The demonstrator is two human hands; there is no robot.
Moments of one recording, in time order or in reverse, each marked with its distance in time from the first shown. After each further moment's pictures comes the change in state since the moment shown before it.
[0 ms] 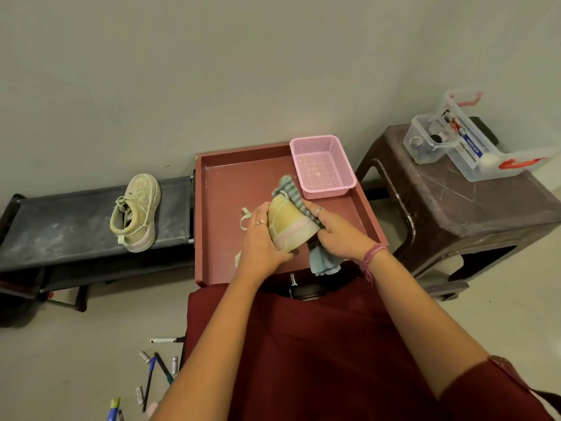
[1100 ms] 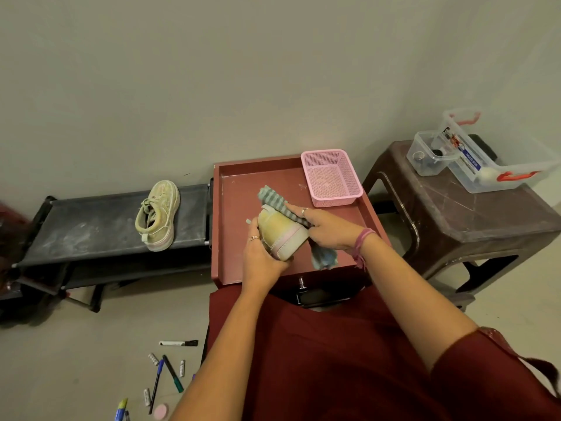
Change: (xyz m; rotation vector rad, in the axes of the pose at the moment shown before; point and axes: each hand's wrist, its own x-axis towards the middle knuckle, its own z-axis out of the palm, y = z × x) left_hand -0.041 -0.004 -0.016 -0.272 0.152 -0.177; right_hand -0.005 -0.066 0.001 -0.258 -0.169 -0.059
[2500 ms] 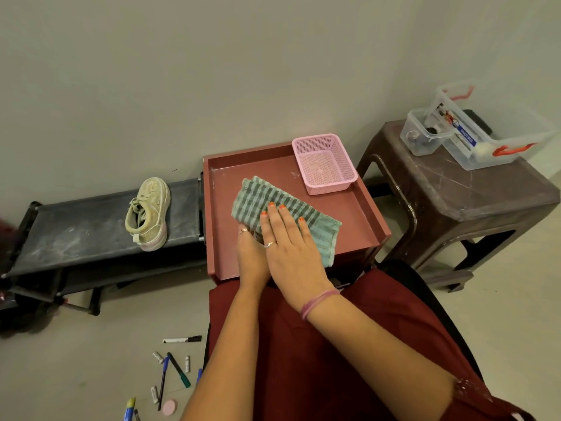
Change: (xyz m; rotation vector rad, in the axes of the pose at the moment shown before) left_hand -0.003 0.014 0.002 -0.149 0.082 -0.045; right_hand -0.013 -0.040 0.110 -0.577 0.541 0.106
